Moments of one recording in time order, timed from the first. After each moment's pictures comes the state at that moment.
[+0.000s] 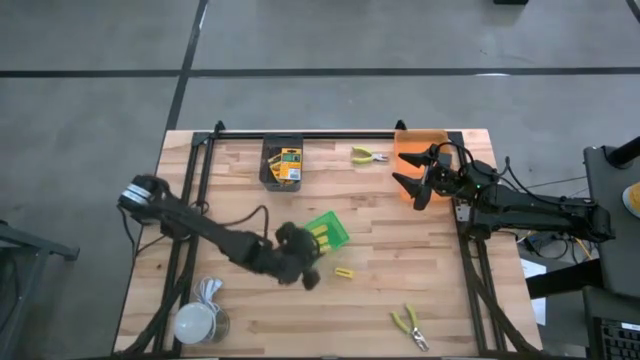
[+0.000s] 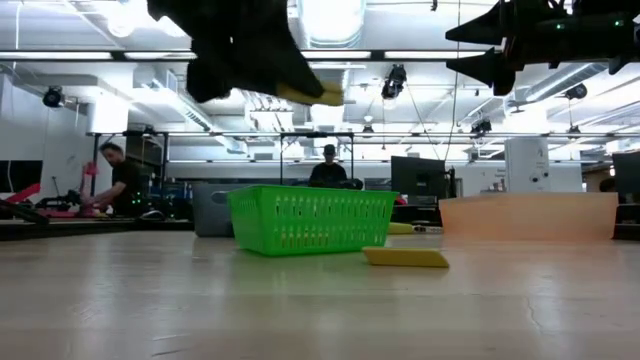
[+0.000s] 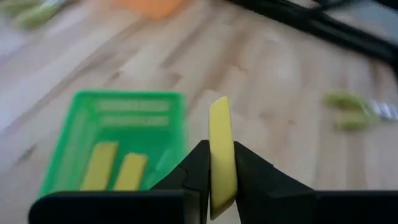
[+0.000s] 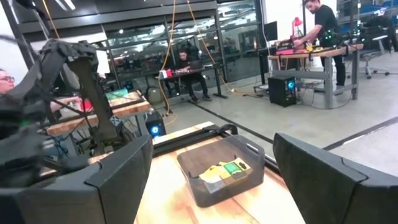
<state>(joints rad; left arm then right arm) -0.43 1.64 1.07 -0.12 -0.60 -0.72 -0.31 0.59 0.31 0.39 0.05 0.21</state>
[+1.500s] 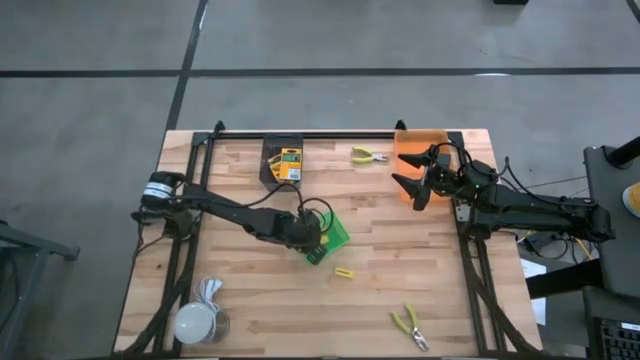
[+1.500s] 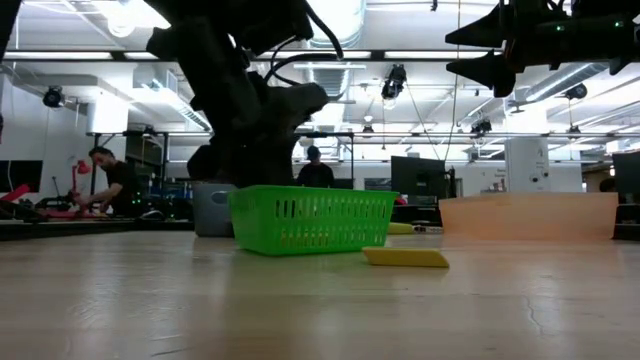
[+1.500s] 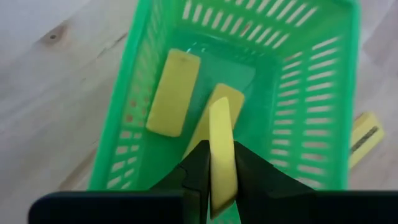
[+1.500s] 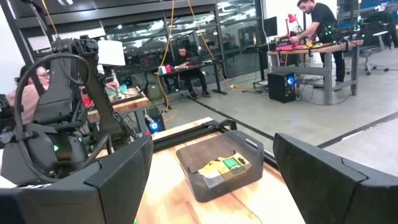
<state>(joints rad) -0.16 1.76 1.09 -0.34 -0.21 -0.91 -0.31 0.59 0.31 0.37 0.05 0.21</state>
